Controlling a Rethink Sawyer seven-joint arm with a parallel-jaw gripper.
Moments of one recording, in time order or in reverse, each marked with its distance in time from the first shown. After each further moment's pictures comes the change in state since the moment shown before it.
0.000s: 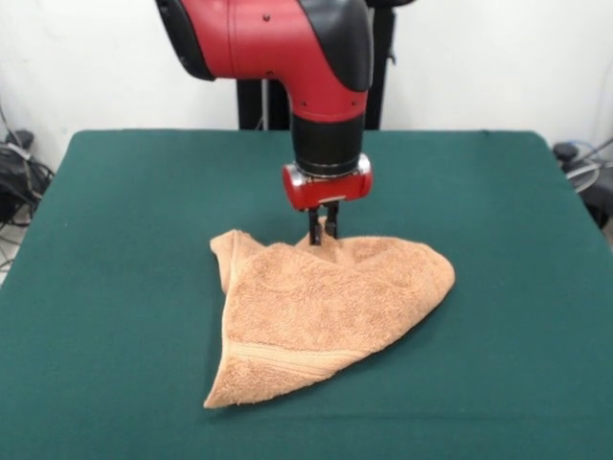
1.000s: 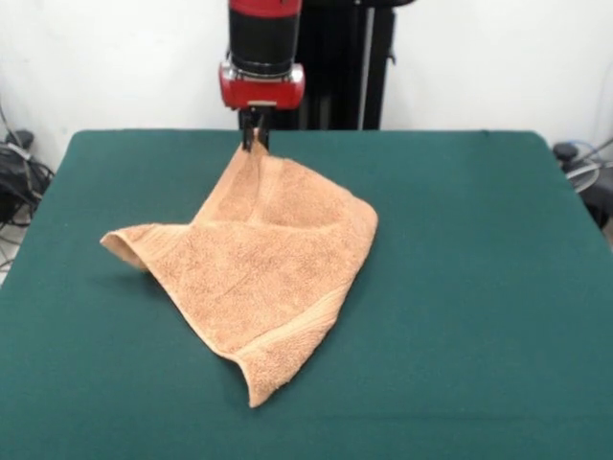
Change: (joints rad) arm -0.097 -0.203 -0.155 0.288 0.001 -0.097 0.000
